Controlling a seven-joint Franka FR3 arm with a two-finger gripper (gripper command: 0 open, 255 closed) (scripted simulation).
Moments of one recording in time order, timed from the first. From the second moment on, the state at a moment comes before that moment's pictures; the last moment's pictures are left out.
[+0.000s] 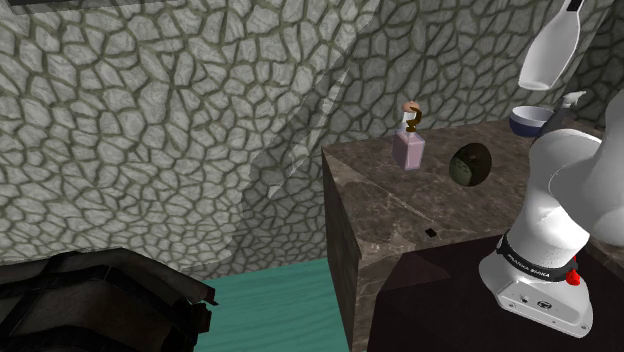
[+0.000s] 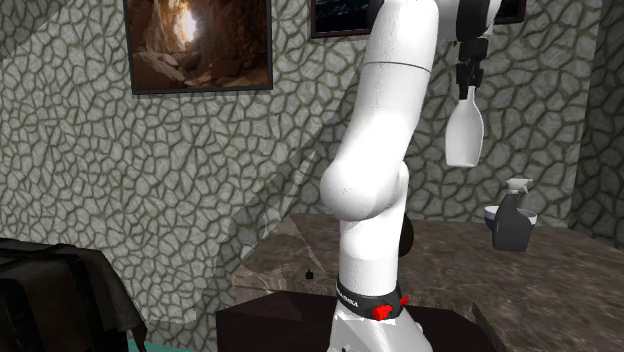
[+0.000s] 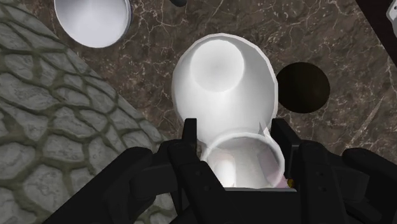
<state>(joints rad) 0.48 -0.18 -1.66 -1.31 -0.15 1.35 -1.34</state>
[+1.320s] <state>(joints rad) 0.03 -0.26 -1.22 -1.71 -0.21 1.64 -1.29</state>
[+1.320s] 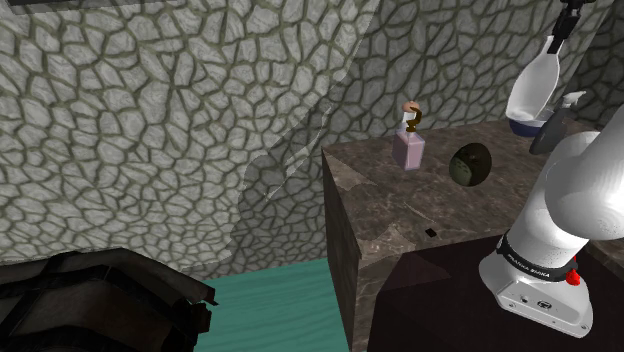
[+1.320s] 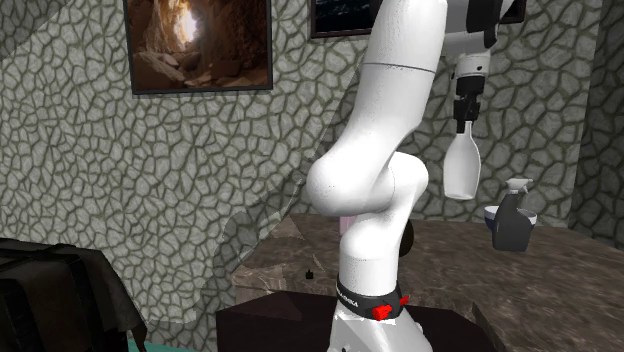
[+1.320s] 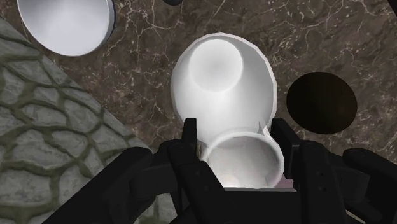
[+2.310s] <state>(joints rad) 0.01 -0.29 -1.23 -1.93 -0.25 1.84 -1.27</state>
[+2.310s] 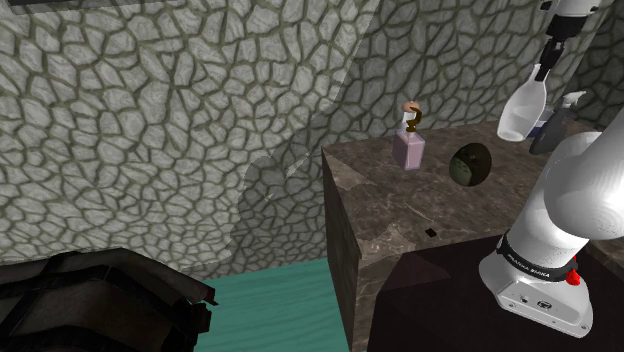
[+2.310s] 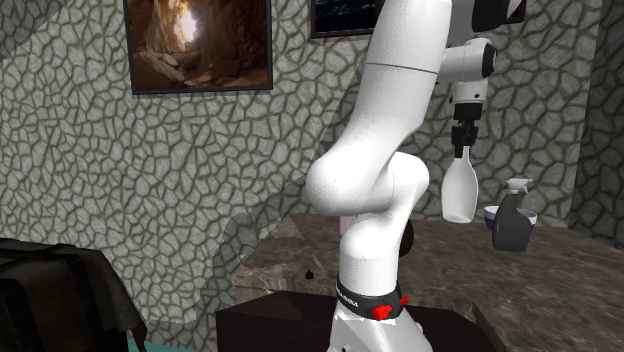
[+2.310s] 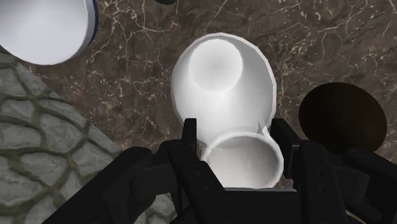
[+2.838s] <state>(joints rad) 0.03 -0.27 -1.29 -2.02 -0.24 1.95 -1.28</state>
